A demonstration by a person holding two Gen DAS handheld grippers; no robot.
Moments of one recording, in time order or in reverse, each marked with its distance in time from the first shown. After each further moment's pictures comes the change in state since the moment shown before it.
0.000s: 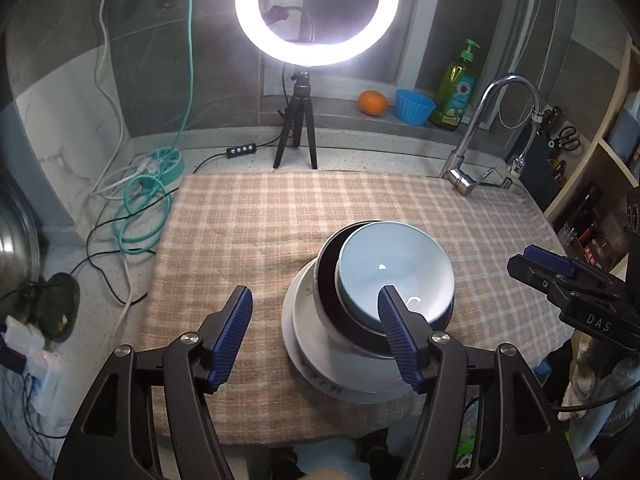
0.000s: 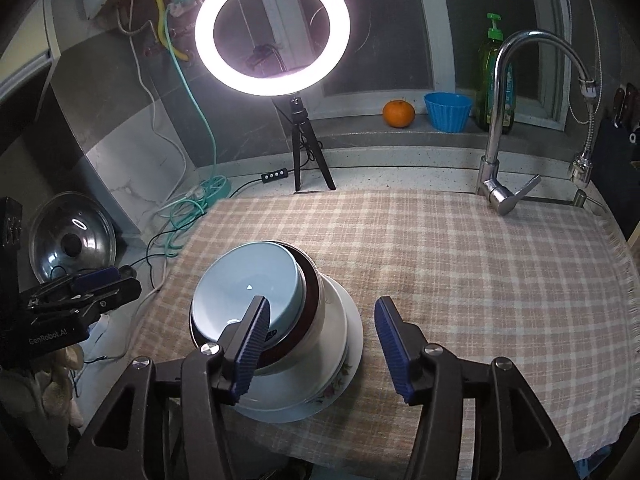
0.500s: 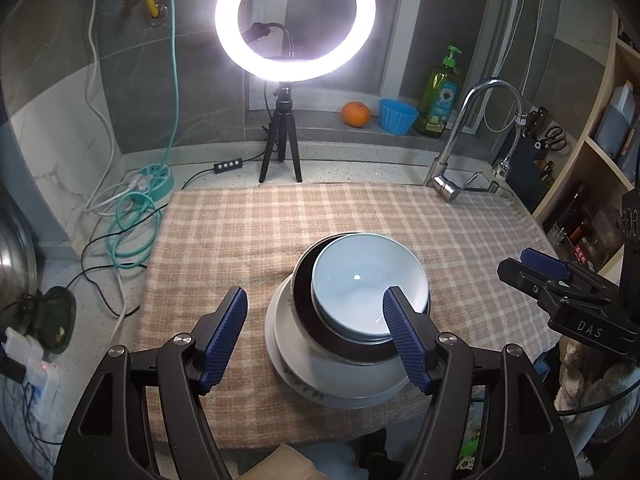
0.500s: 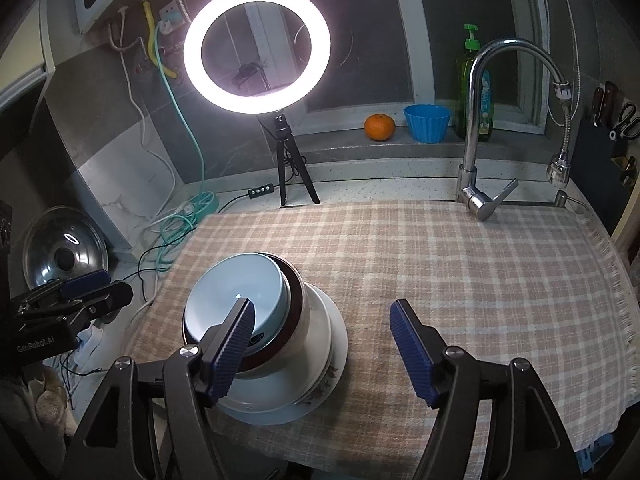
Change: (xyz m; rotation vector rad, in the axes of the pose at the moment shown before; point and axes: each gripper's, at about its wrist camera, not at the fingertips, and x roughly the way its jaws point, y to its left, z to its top) left arm -0.011 -0.014 0.002 0.030 -0.040 -0.023; right arm -0.017 -0.007 -0.004 0.033 -0.054 -0.038
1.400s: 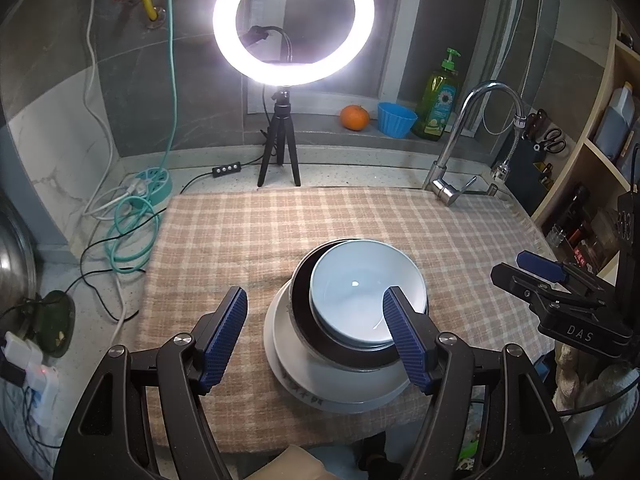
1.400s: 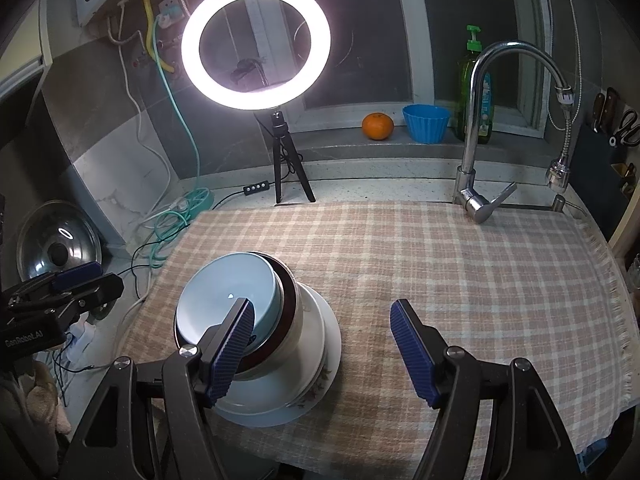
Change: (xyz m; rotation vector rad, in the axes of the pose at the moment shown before) left arm 0.000 0.000 0.004 0.007 -0.008 -0.004; right arm 0.006 -0.002 0.000 -0.020 0.007 -0.020
